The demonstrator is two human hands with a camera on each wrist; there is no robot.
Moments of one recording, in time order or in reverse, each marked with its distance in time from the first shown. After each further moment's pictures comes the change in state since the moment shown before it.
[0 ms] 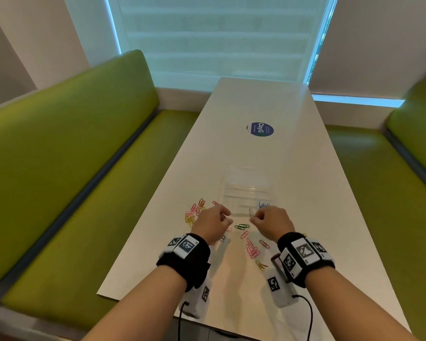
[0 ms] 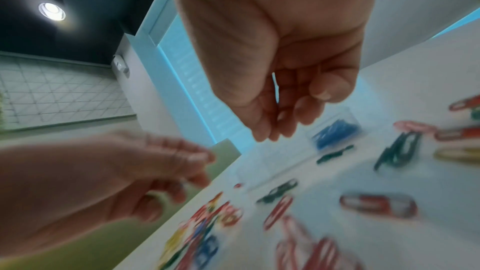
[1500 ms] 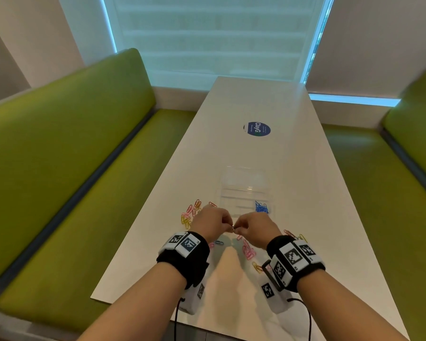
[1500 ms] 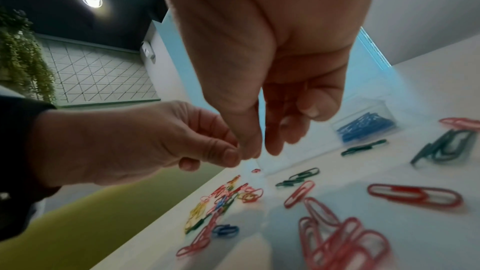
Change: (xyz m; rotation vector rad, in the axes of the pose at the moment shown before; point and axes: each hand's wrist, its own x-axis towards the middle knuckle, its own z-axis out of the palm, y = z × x) left_hand 0.014 -0.002 0.005 0.260 -0.066 0.079; right_hand -0.007 -0.014 0.009 -0.020 -0.161 -0.160
